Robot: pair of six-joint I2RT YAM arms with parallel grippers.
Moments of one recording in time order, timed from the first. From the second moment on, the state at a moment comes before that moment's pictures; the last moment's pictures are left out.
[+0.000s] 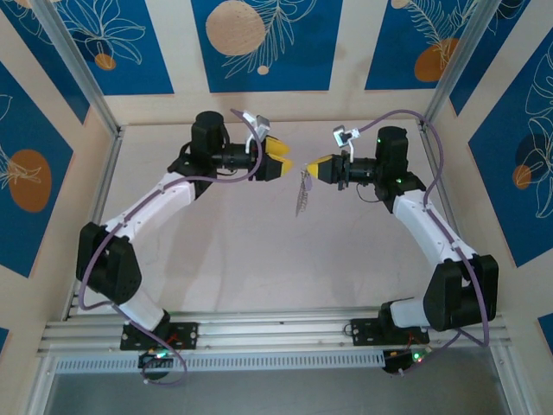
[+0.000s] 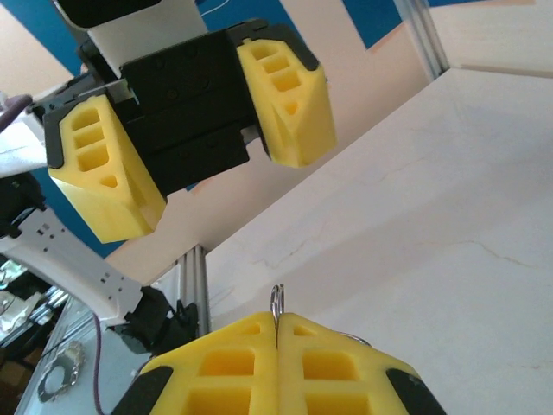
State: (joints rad) left arm -0.49 1.63 1.40 0.03 1.03 -0.11; right arm 0.17 1.36 1.08 -0.07 -1.20 0.26
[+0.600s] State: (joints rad) left arm -0.51 1.71 1.46 -0.16 1.10 -0.03; right arm 0.20 1.39 1.09 -0.12 -1.24 0.21
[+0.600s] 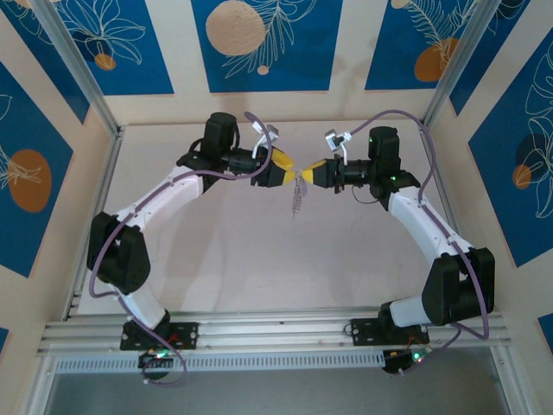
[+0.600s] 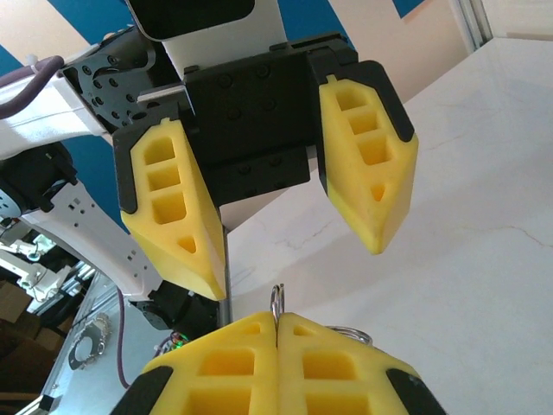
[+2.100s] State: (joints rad) left arm -0.54 1.75 1.36 0.11 1.11 -0.20; right arm 0.13 1.25 0.94 0.06 -1.18 0.36
